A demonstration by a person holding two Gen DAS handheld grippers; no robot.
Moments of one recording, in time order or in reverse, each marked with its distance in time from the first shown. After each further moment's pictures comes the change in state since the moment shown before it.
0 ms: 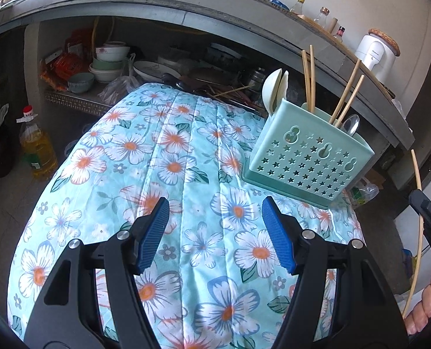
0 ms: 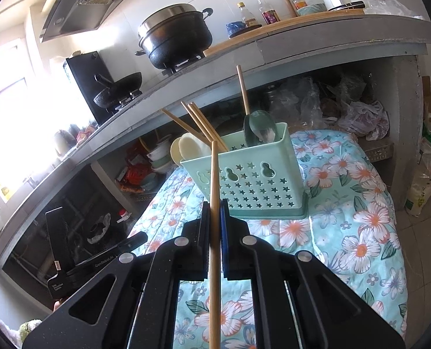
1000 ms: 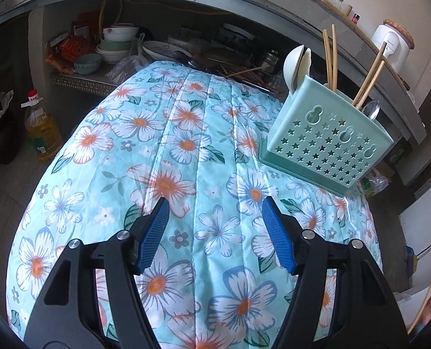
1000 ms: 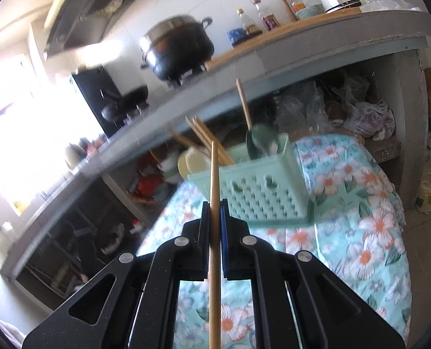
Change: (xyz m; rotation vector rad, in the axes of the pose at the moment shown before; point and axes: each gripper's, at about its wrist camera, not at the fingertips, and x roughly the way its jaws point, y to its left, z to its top) left arm 0.018 0.010 -0.008 -0.027 0.091 0.042; right arm -0.012 -0.013 0.019 0.058 -0.048 0.087
